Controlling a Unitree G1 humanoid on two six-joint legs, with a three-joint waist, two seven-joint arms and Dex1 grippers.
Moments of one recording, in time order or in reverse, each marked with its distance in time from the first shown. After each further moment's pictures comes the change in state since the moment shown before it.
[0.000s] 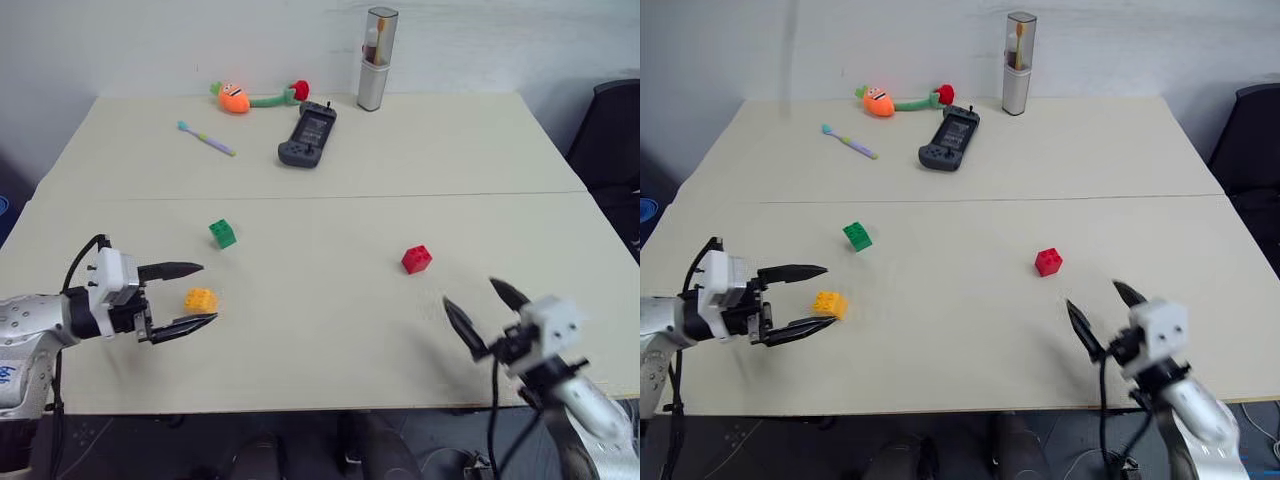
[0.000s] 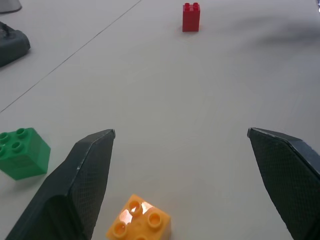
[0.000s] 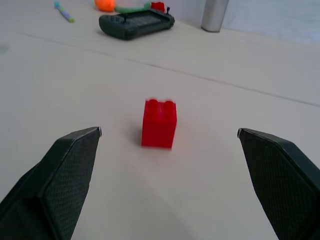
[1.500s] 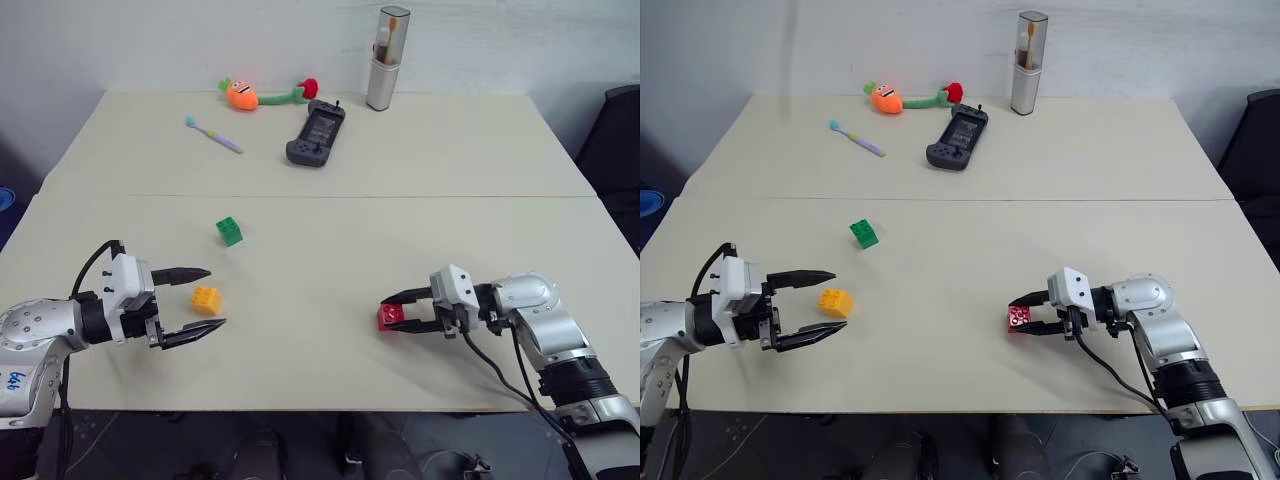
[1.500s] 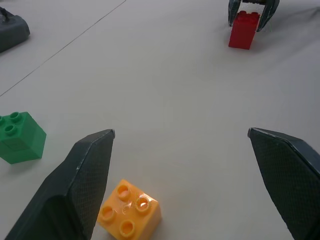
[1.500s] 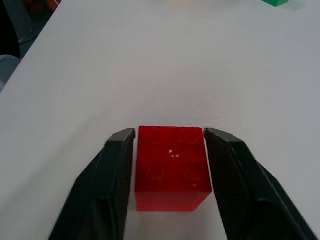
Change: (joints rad) left arm 0.098 -0.001 0.068 -0.116 0.034 0.067 0.030; right arm -0.548 -0.266 0.365 0.714 -0.063 -0.370 0.986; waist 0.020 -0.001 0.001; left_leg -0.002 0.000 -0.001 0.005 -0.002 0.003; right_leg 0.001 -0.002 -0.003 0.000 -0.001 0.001
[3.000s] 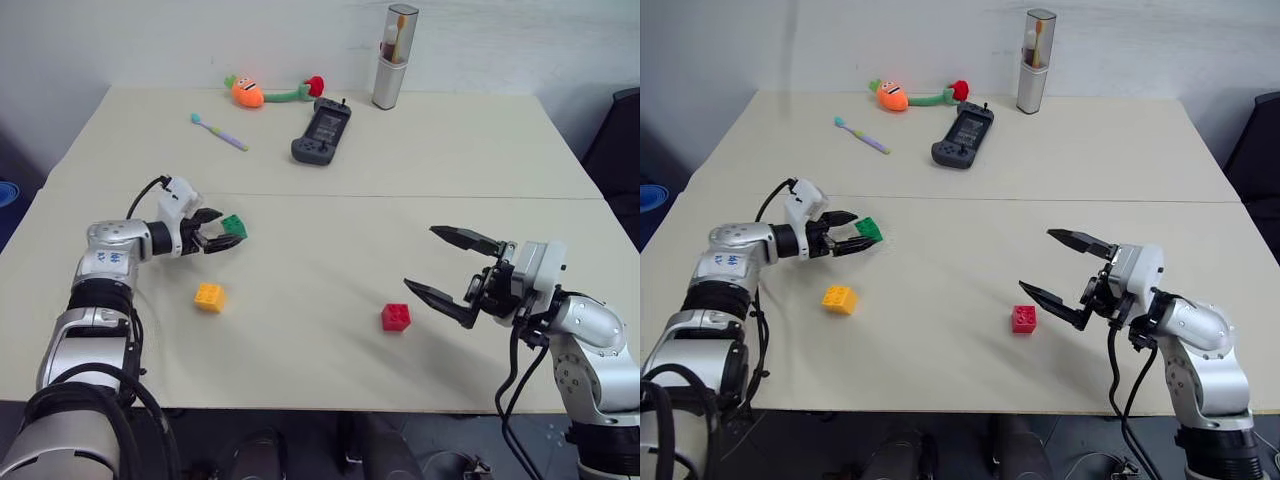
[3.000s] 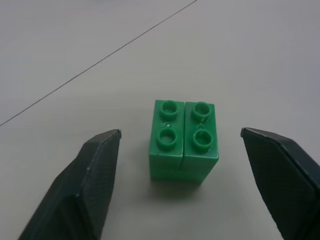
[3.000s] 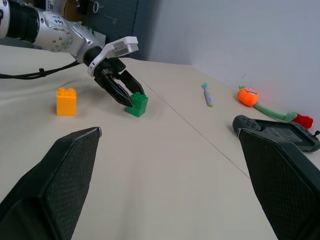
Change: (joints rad) left arm -0.945 -0.244 -0.343 1.207 0.412 -0.192 0.117; right arm 0.320 0.073 -0.346 -0.522 0.246 0.119 -0.417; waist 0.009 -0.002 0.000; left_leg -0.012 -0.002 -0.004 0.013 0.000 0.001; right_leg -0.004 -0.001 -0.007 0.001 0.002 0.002
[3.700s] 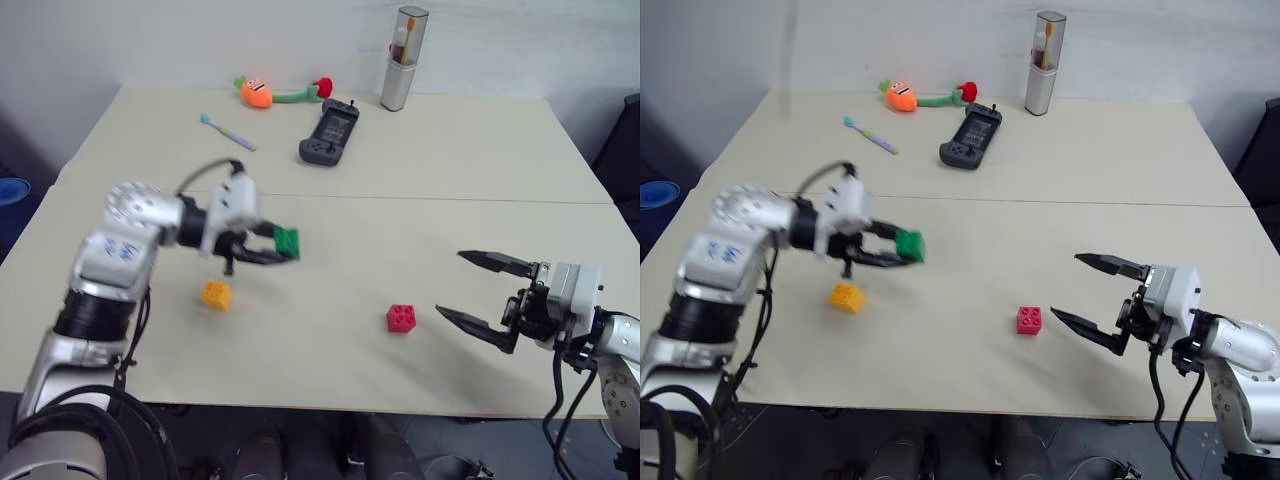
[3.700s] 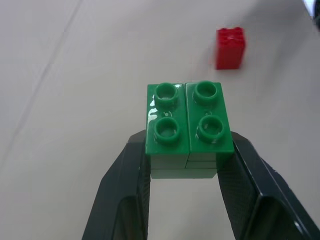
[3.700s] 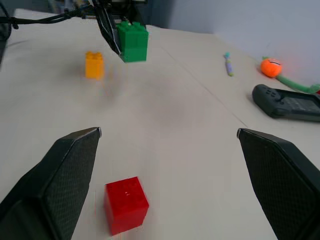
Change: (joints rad) left arm 0.295 0.051 -0.211 -1.210 -0.101 0.467 -0.170; right arm 0.180 -0.161 -0.126 0.009 0.056 -0.016 0.193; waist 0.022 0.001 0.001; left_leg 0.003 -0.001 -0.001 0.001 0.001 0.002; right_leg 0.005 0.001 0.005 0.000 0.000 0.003
